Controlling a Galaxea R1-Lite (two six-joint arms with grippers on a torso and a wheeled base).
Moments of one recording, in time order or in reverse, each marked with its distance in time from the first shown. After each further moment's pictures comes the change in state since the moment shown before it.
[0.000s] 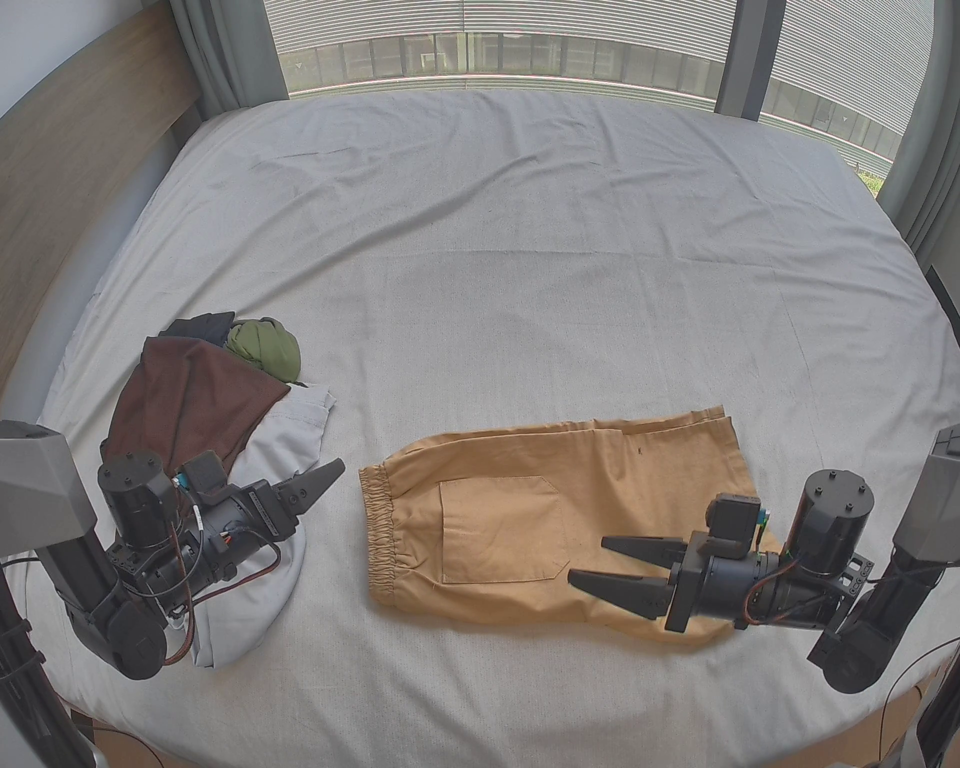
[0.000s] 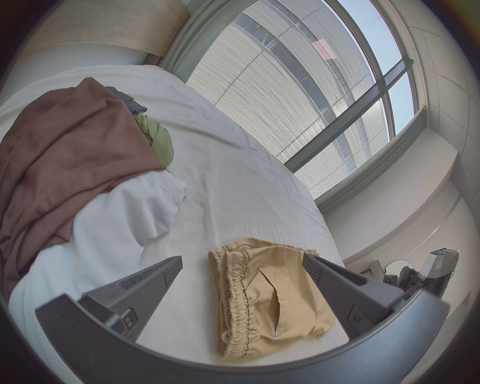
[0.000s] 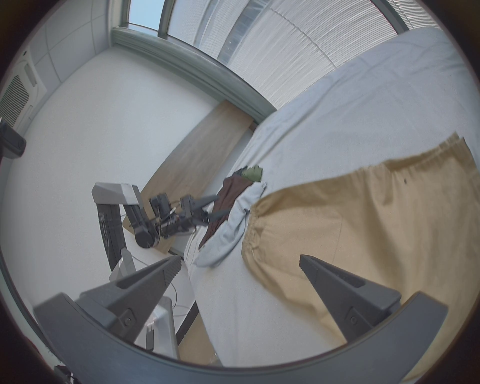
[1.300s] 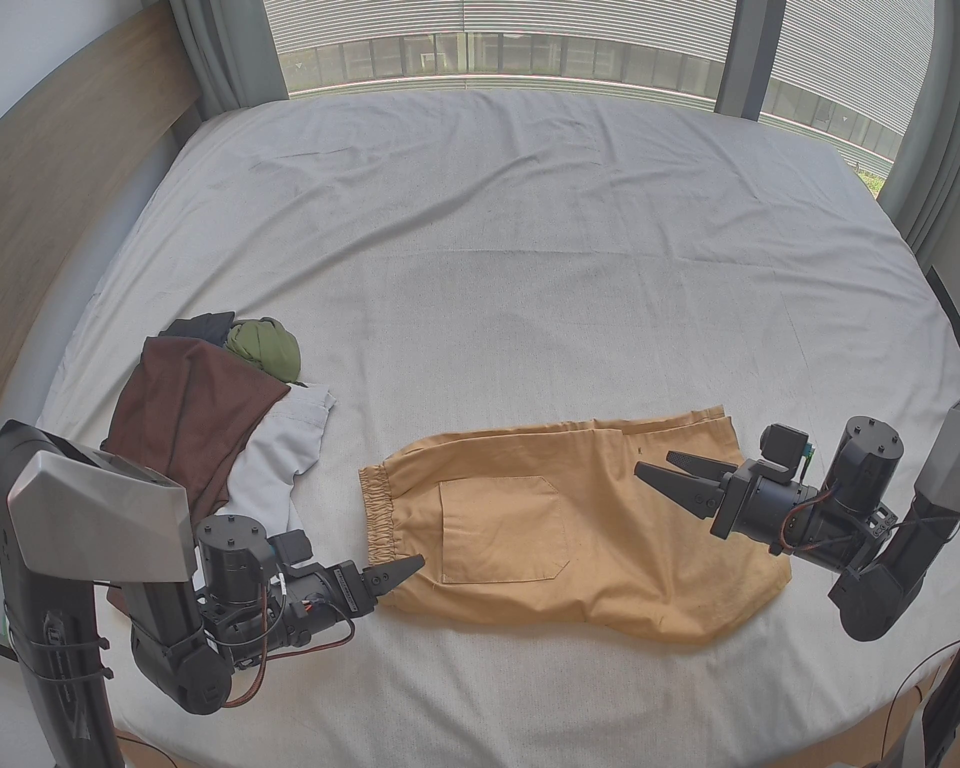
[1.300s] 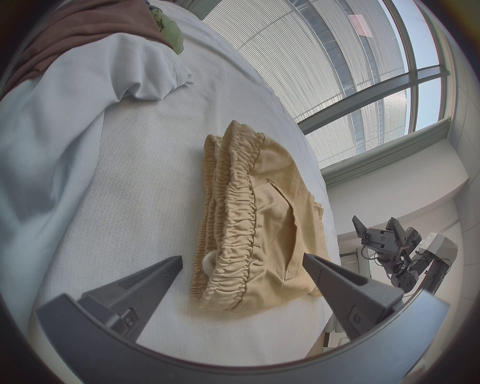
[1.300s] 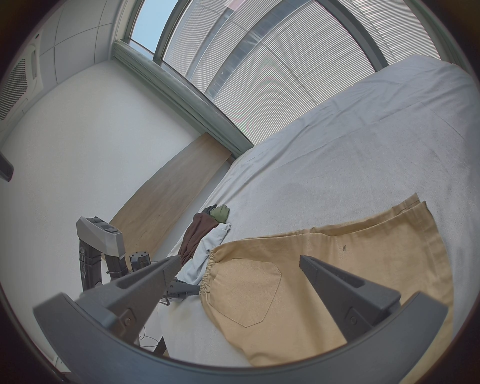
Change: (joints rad) left arm -0.174 0.243 0.002 -0.002 0.005 -0.115; right arm -0.220 -0.017 -0.106 0.000 -0.008 0.002
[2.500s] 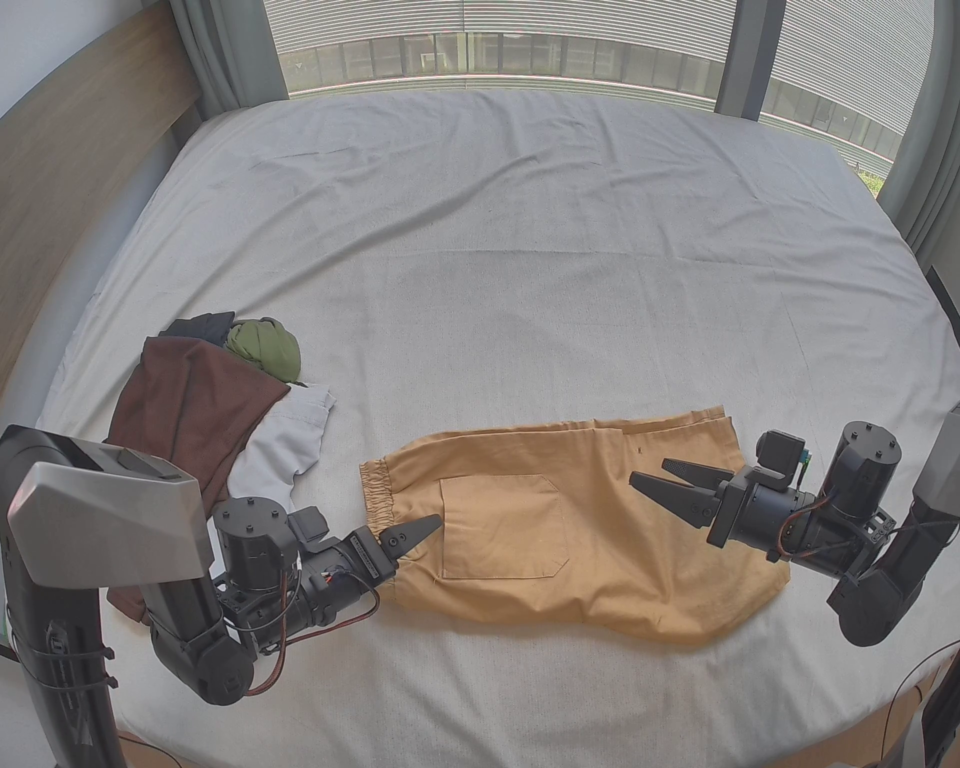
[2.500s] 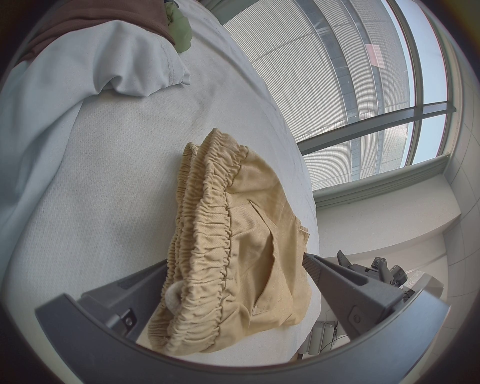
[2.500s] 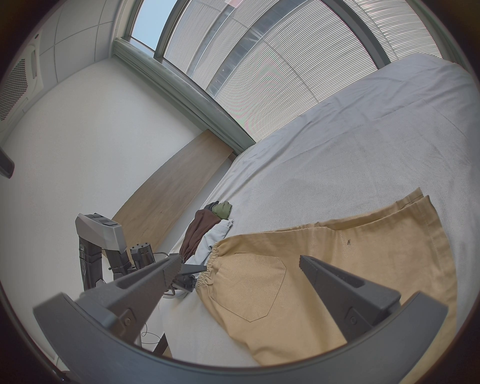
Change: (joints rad) left arm -0.055 -0.001 -0.108 0.000 0.060 -0.201; right arm 0.018 0.000 0.014 0.000 -0.001 -0.008
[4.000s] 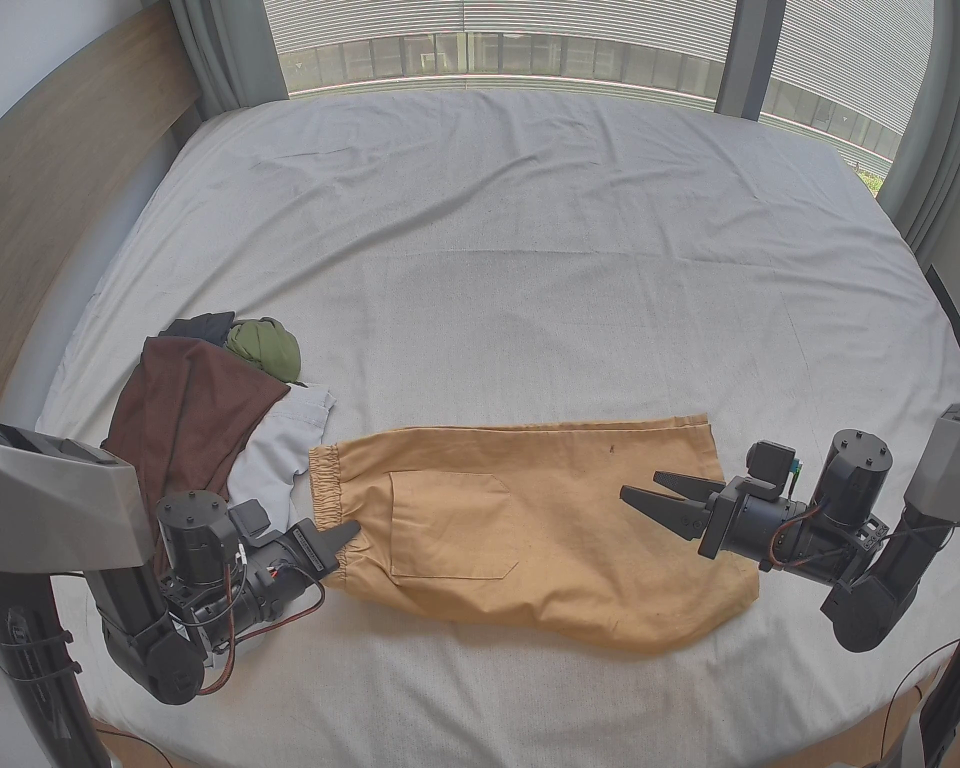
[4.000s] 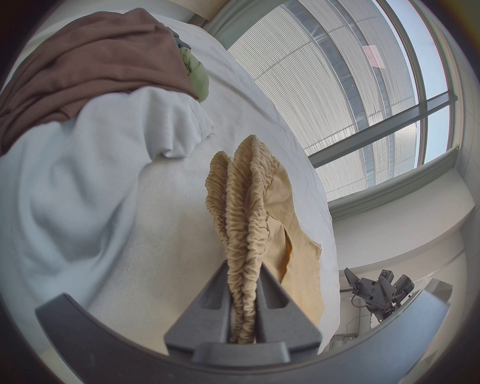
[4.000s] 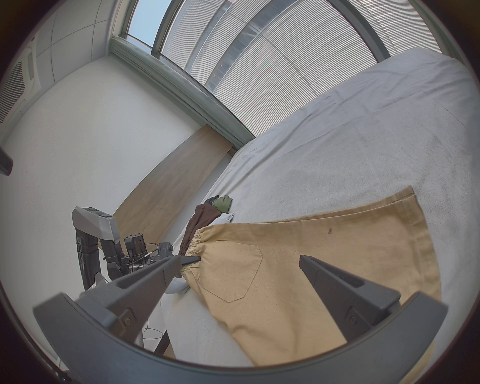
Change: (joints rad) left arm 0.102 -0.112 0.127 0.001 0.060 0.076; right arm 0.019 0.024 0.008 -0.001 -0.003 -0.001
